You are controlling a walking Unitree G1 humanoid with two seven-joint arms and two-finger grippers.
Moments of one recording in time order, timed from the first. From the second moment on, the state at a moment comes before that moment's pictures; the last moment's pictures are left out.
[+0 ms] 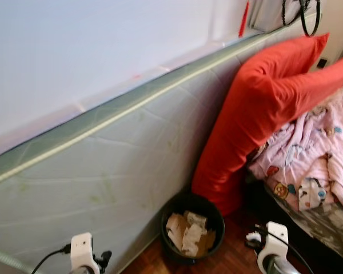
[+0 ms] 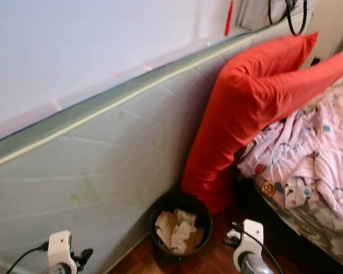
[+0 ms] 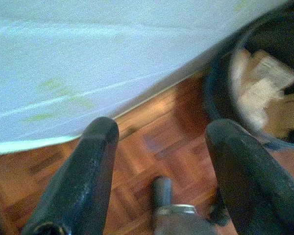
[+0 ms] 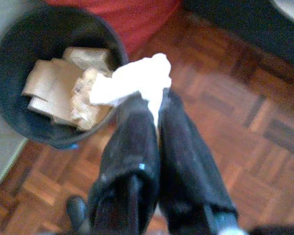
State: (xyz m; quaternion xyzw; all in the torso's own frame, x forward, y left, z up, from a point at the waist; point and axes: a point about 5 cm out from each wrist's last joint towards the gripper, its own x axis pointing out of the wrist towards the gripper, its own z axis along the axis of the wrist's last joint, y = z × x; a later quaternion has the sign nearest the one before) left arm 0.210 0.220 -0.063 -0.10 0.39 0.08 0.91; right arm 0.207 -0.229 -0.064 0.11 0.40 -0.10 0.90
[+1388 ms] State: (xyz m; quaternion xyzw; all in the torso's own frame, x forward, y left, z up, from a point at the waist) left arm 0.206 0.225 -0.064 -0.10 0.39 0.09 0.91; right arm 0.215 -0.223 -0.059 0.09 0.39 -0.06 0.92
